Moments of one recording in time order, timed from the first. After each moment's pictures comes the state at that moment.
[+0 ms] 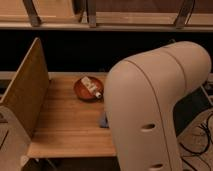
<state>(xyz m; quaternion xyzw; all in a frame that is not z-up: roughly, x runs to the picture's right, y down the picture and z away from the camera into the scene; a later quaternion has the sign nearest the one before) 0.037 0.152 0.852 -0.17 0.21 0.82 0.50</state>
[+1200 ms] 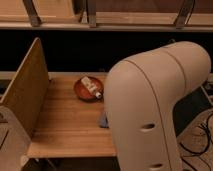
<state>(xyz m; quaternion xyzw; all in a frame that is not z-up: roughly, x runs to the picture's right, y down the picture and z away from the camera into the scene) 0.038 0.153 0.852 -0.17 0.21 0.82 0.50</state>
